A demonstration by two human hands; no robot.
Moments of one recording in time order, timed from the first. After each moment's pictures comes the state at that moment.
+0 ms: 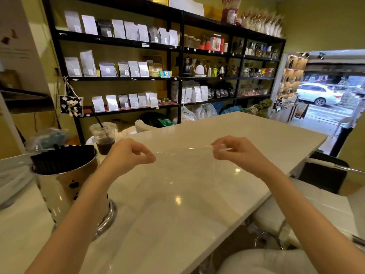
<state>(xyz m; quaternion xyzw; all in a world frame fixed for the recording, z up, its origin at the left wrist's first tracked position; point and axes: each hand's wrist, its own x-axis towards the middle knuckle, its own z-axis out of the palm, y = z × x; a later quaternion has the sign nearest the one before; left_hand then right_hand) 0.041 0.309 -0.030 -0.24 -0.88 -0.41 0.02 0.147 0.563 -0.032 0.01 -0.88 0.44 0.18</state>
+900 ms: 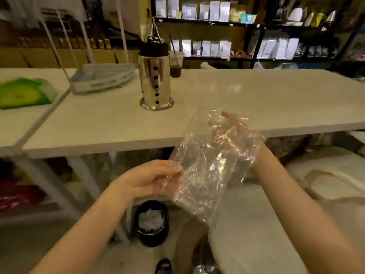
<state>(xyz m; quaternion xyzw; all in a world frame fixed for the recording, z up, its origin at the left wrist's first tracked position) 0.342 0.241 -0.159 -0.01 -0.59 -0.72 -0.35 0.281 0.476 -0.122 0.01 -0.55 0.81 -0.21</state>
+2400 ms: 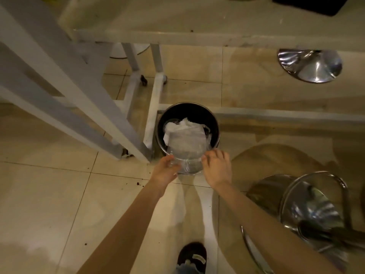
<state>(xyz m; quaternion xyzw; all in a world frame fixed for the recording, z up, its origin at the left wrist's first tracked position) 0.283 0.146 -0.860 0.40 -0.59 -0.69 -0.16 0.240 0.290 -0.883 0.05 -0.96 0.22 -0.16</state>
